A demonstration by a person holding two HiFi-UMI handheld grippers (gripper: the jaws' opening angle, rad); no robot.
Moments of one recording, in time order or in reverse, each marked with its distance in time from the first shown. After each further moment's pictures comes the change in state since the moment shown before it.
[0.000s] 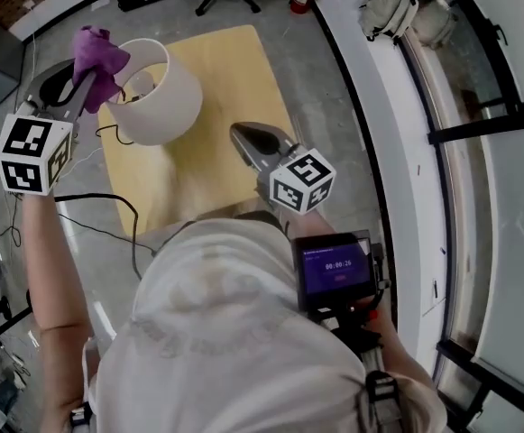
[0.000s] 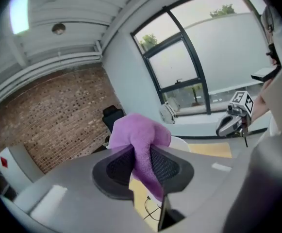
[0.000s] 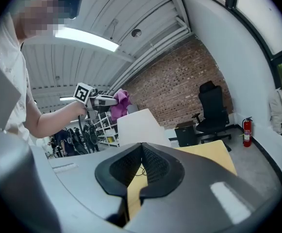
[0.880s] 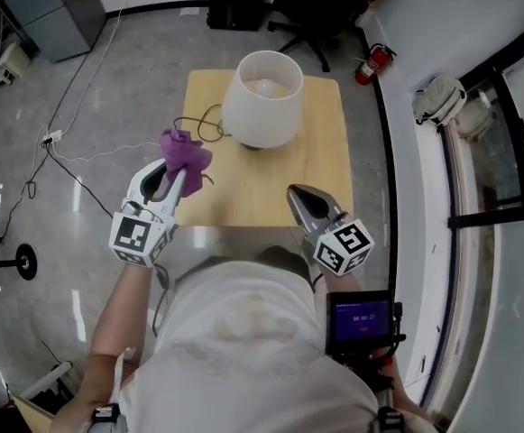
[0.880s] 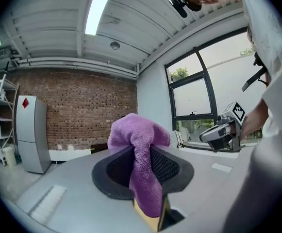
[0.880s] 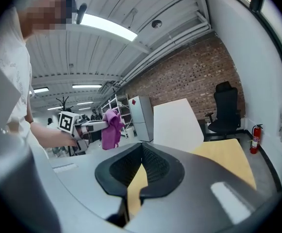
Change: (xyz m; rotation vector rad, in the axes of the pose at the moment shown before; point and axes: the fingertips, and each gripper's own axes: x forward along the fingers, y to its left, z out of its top) left arm -0.160 -0.097 -0.172 -0.440 -0.311 0.162; right arm -0.006 0.124 -0.046 -0.123 0.084 0.081
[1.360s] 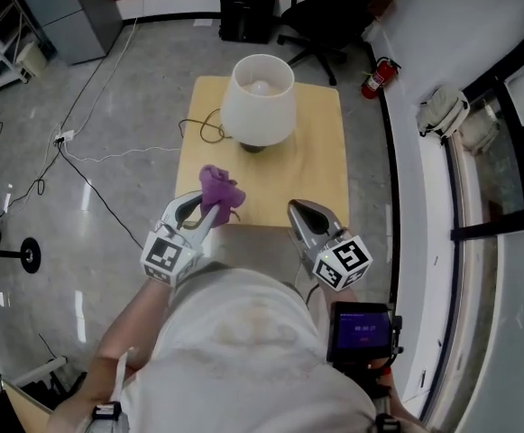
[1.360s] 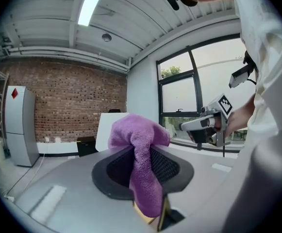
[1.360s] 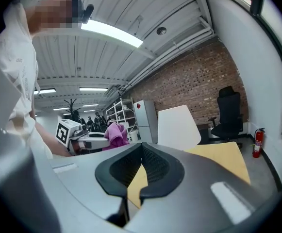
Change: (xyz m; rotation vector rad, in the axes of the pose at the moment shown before) left arm -0.023 -0.117 -0.040 -0.019 0.059 -0.124; right arm -0.053 0.026 -0.006 -0.050 -0.040 0.056
